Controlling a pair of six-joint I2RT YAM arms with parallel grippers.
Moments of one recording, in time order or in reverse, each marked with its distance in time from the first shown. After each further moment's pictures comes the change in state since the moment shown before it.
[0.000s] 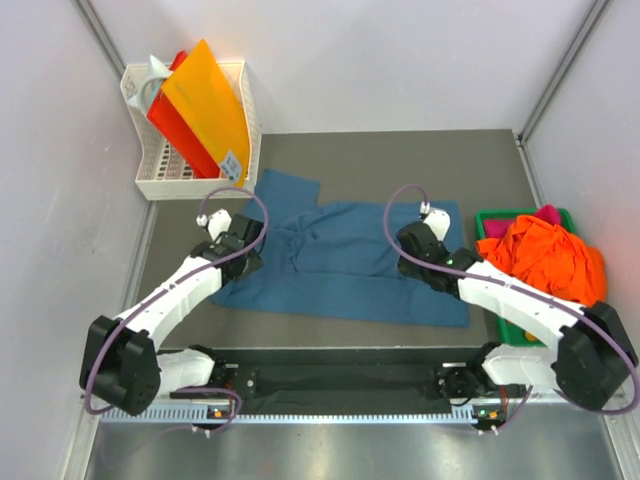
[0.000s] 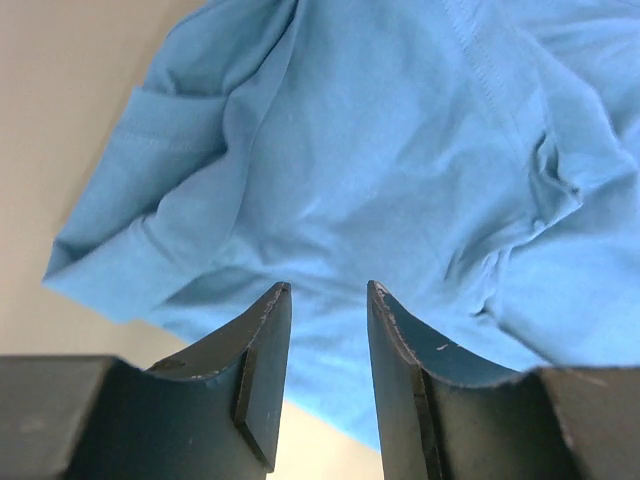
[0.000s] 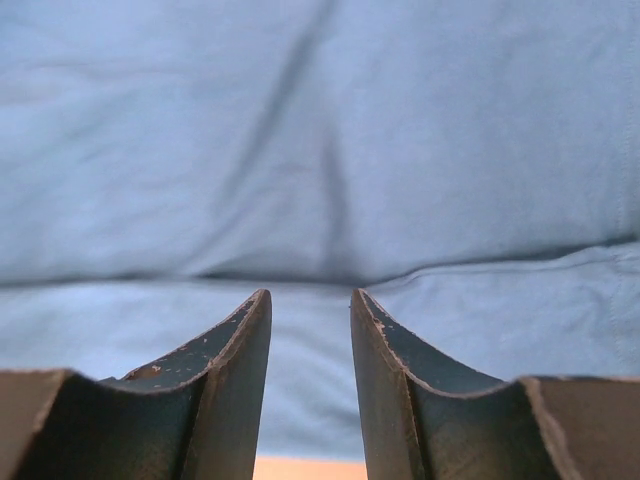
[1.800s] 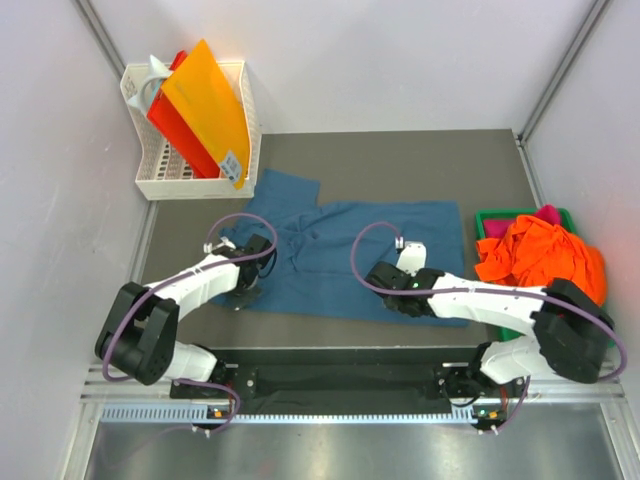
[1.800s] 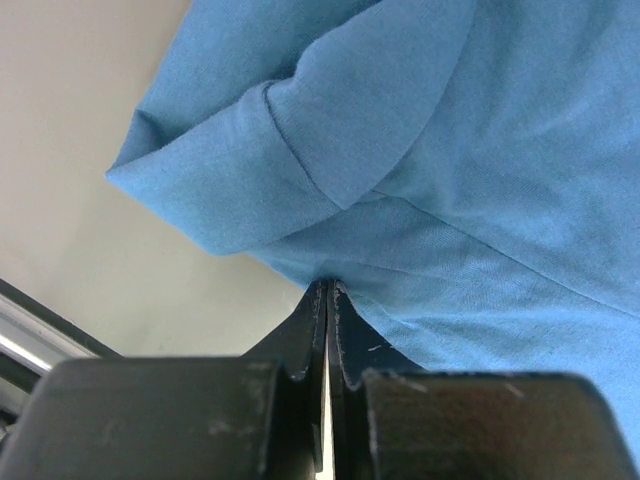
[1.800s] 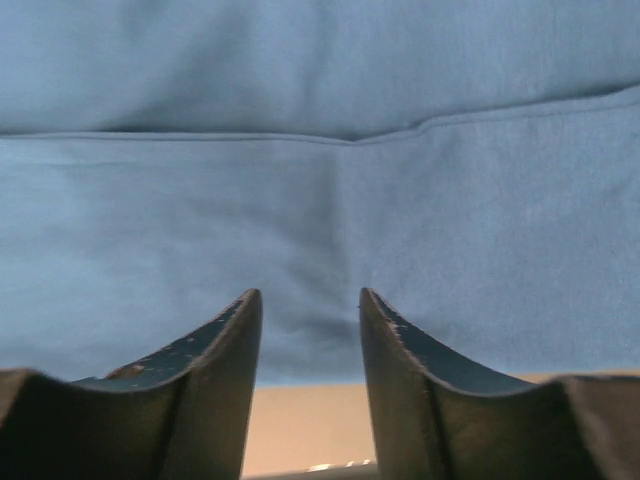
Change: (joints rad) left arm -0.044 0.170 -0.090 -0.183 -0.014 -0.166; right arm 0.312 0.094 -0.036 -0.174 0.151 0.245
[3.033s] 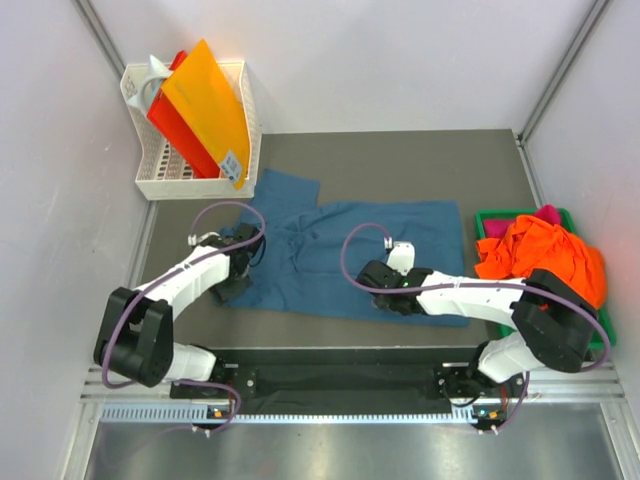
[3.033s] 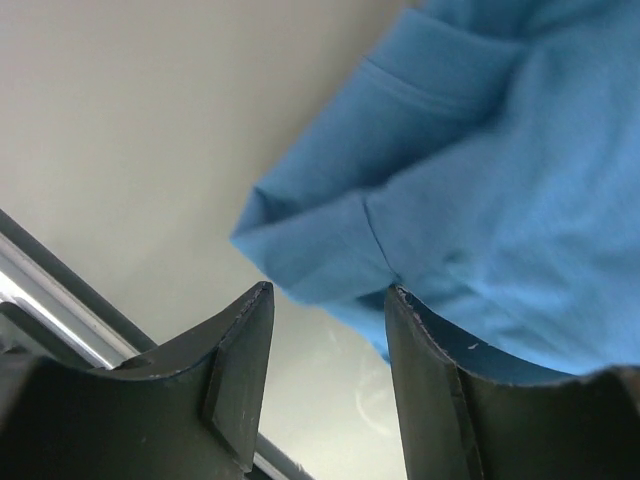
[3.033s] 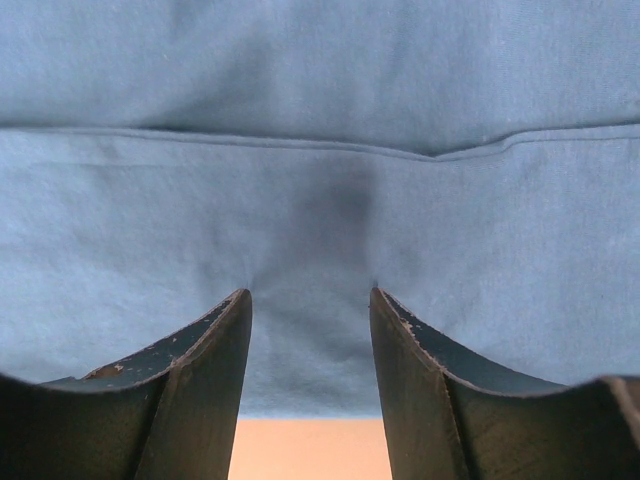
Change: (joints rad) left arm 0.085 -0.028 0.091 -0.112 -0.084 0.001; right arm 0.000 0.129 0.015 0.115 -0.041 -0.040
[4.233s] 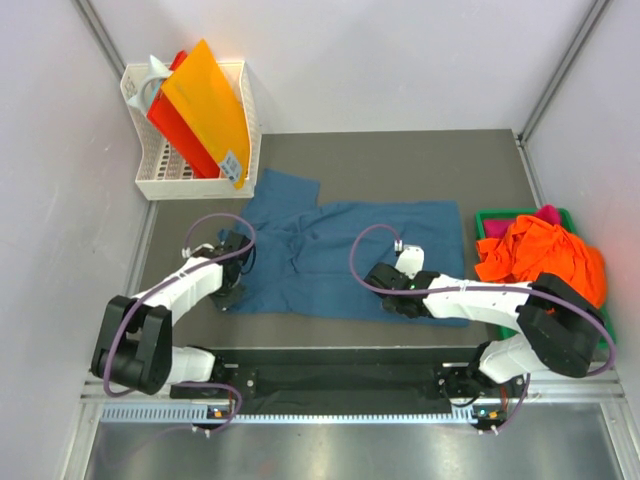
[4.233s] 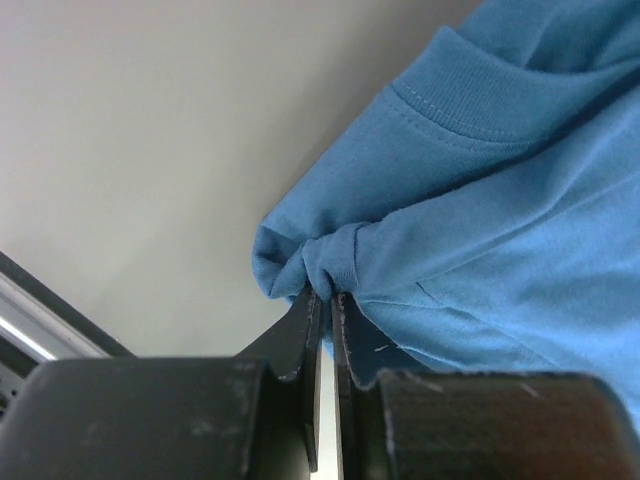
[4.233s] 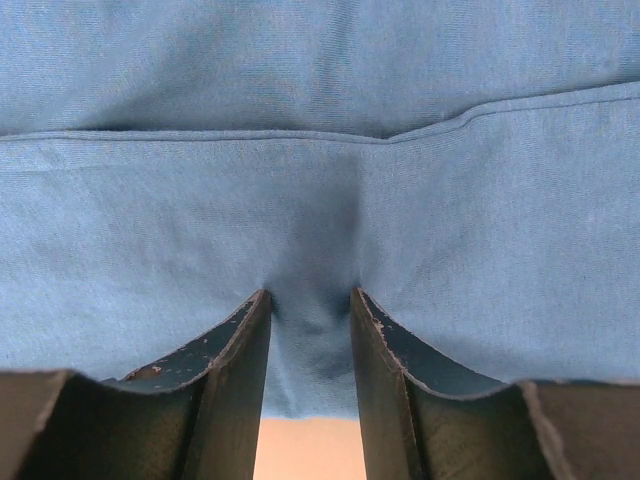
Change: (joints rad) left arm 0.088 -0.035 -0.126 0.116 0.085 0.040; right arm -0.033 -0.027 -0.069 0.014 -0.013 0.055
